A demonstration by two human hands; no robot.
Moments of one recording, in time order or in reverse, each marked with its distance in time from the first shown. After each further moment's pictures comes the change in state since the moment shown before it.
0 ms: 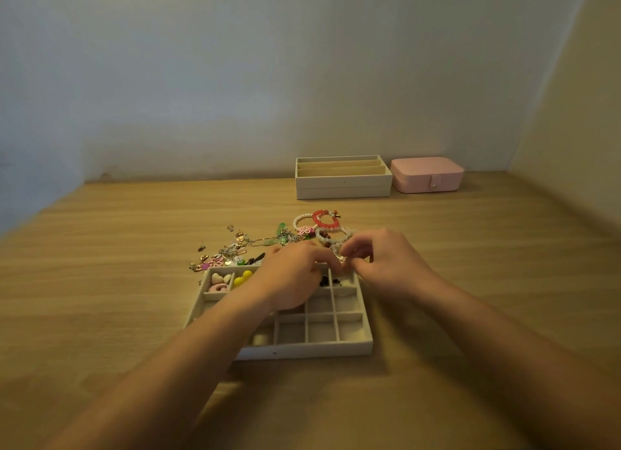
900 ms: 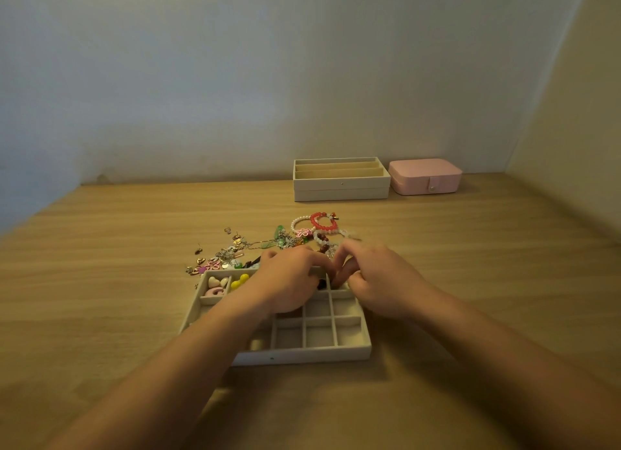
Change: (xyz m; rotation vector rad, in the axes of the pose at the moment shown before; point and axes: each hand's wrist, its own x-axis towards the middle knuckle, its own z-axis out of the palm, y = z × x) left_hand 0.004 -0.004 0.002 0.056 -0.062 -0.036; right_hand -0.016 -0.017 0.000 -0.117 -0.169 -0.059
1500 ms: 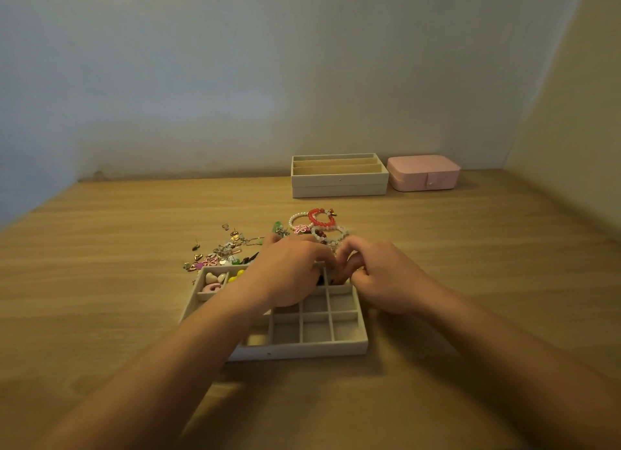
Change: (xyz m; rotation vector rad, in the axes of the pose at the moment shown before) left_hand 0.001 0.003 -0.004 0.192 0.091 0.120; right_hand -0.005 0.007 -0.004 0.124 -0.007 0.021
